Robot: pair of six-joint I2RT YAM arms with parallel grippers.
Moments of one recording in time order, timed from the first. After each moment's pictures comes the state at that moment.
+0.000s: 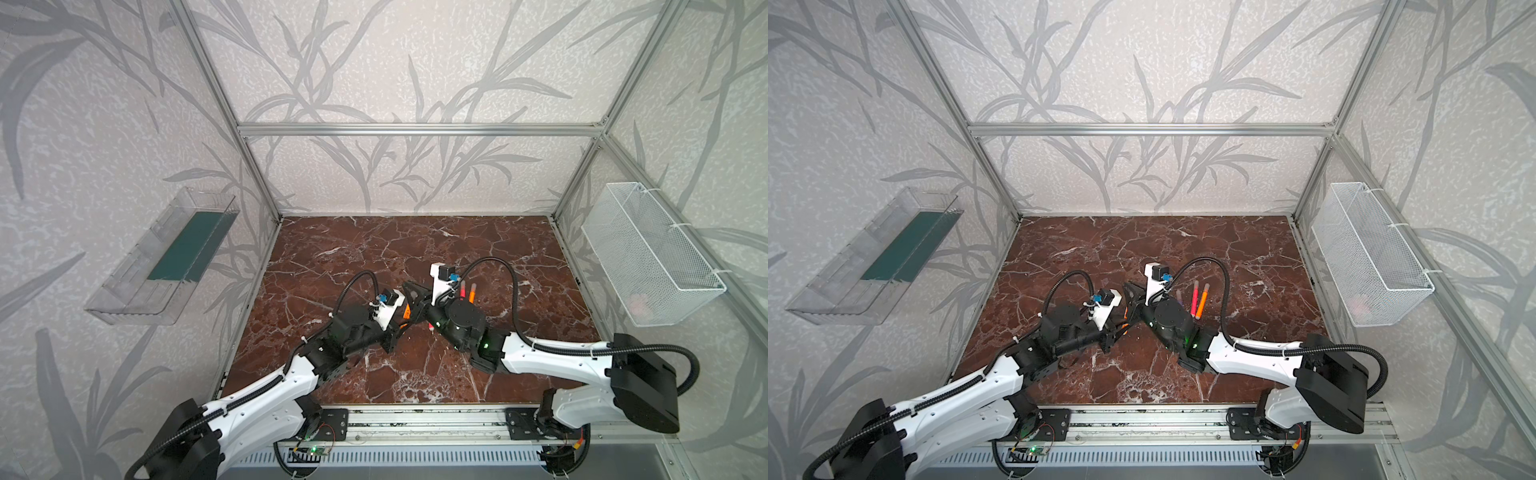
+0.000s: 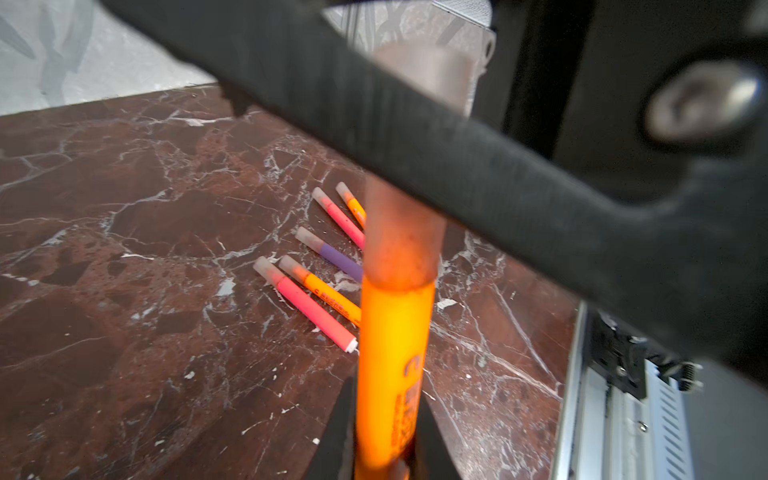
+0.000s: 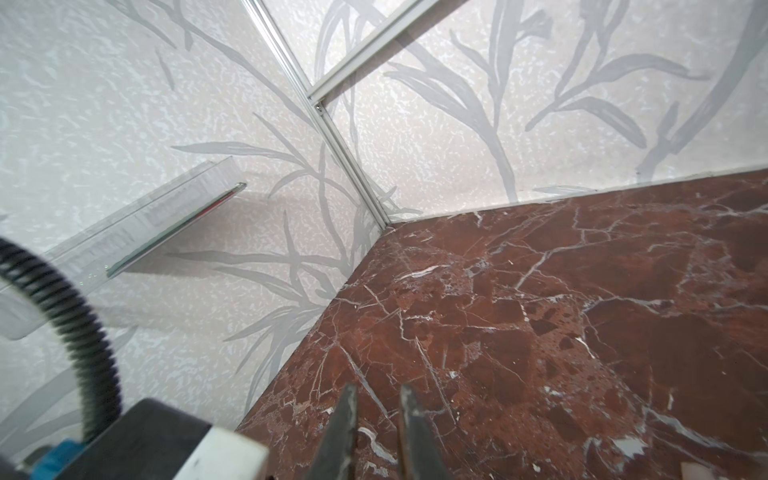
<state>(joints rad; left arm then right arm) -0.69 0.92 0.43 0.16 0.32 -0.18 1.09 1.39 0.71 0.67 0.35 0.57</state>
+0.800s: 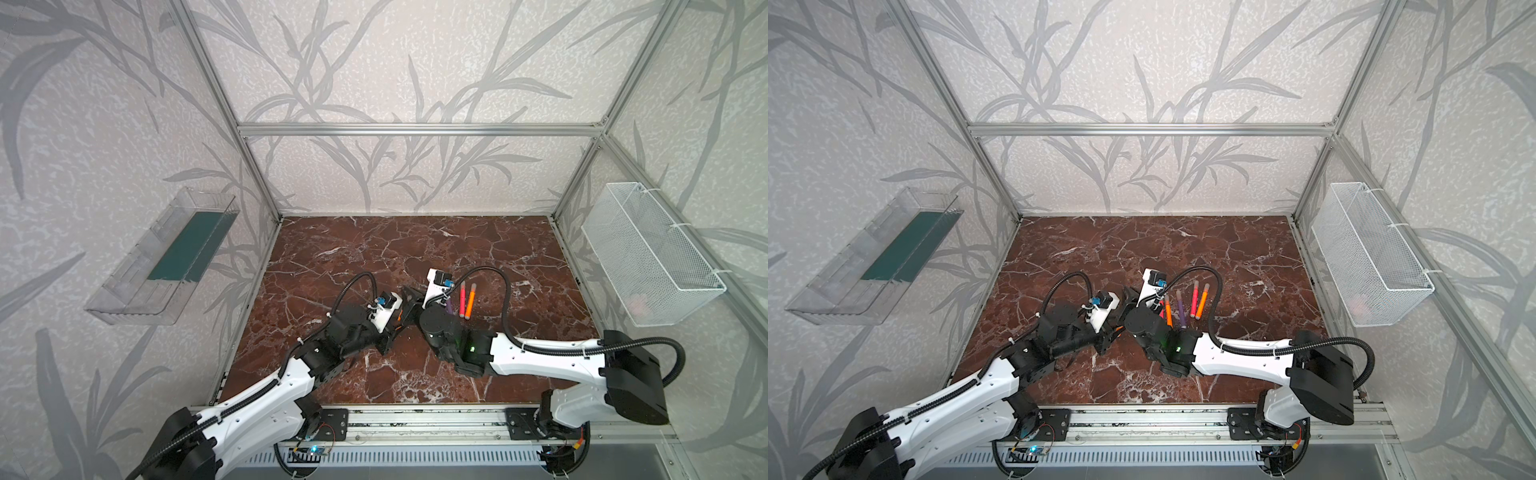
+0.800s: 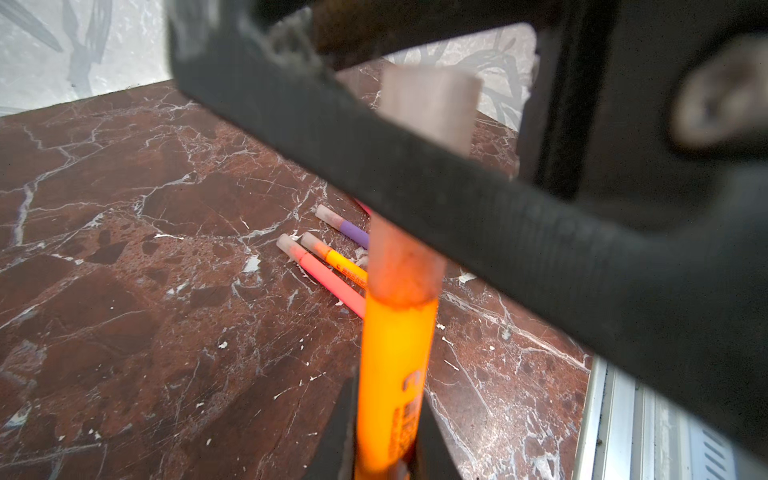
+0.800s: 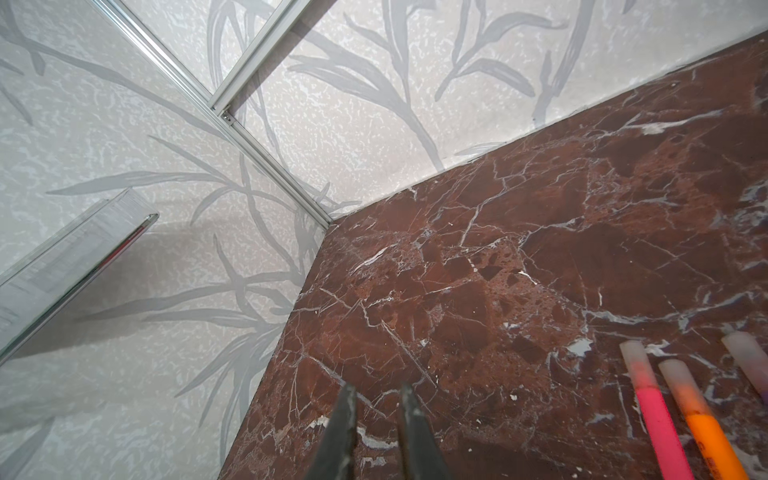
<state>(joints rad) -0.69 0.89 0.42 0.07 0.25 -0.10 1.22 1.46 0.88 0.31 0.71 0.87</state>
